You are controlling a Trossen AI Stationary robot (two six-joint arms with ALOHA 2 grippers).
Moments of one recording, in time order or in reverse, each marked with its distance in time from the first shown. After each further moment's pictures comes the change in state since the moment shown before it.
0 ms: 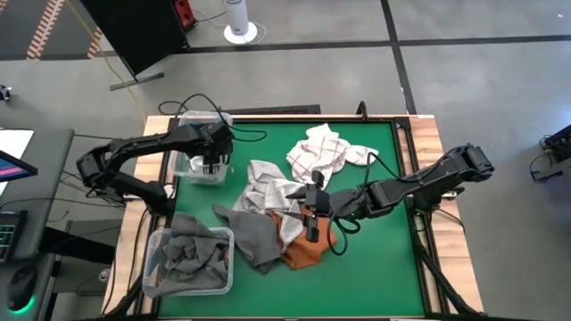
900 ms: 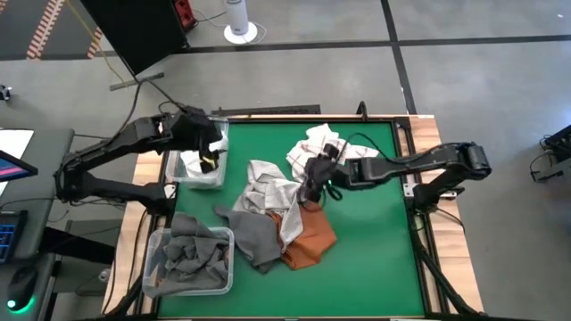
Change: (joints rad) left arm -0.208 -0.305 0.358 -0.131 0.159 -0.259; right arm -0.302 0.002 -0.114 -0.292 0.042 0.036
